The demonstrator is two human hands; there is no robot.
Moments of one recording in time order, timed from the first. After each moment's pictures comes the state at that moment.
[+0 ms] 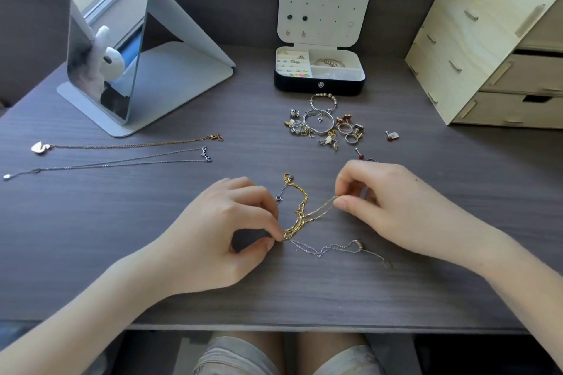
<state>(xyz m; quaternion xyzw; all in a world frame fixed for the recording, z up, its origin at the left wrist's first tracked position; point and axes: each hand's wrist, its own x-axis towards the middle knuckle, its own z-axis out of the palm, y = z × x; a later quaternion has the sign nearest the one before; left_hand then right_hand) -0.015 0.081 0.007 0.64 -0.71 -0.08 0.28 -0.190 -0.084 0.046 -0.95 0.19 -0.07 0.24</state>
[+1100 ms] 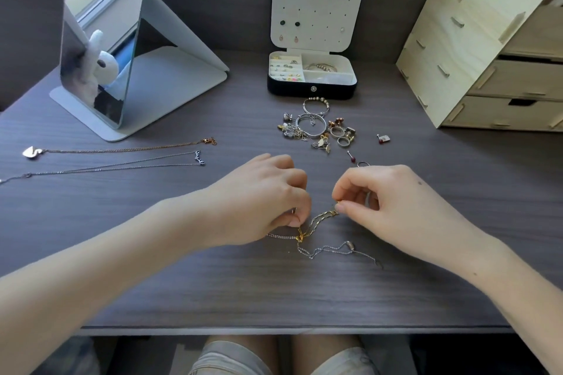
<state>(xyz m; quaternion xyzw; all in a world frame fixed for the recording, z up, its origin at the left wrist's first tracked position) -0.012 0.020 0.012 0.56 -0.82 0.03 0.14 -0.199 -0.082 0.049 -0.94 0.22 -0.10 0.24</state>
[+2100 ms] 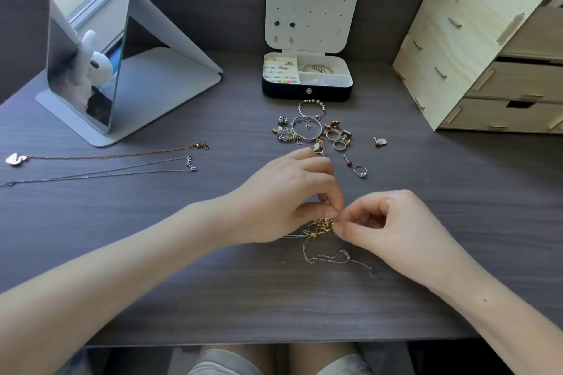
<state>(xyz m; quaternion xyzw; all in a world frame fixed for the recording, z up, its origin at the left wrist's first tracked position) -0.032 -0.010 0.014 0.54 -0.79 -0.05 0.30 -0.207 -0.075 0.032 -0.85 0.34 -0.12 0.40</state>
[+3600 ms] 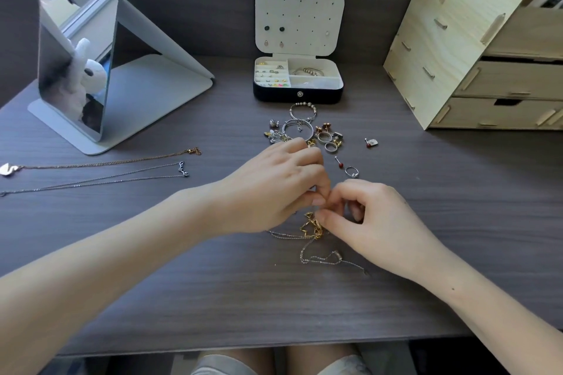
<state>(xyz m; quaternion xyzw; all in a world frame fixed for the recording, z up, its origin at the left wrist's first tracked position) -0.020 -0.021 0.016 0.53 -0.81 0.03 0.23 -0.197 -0.080 0.027 -0.90 0.29 -0.15 0.31</state>
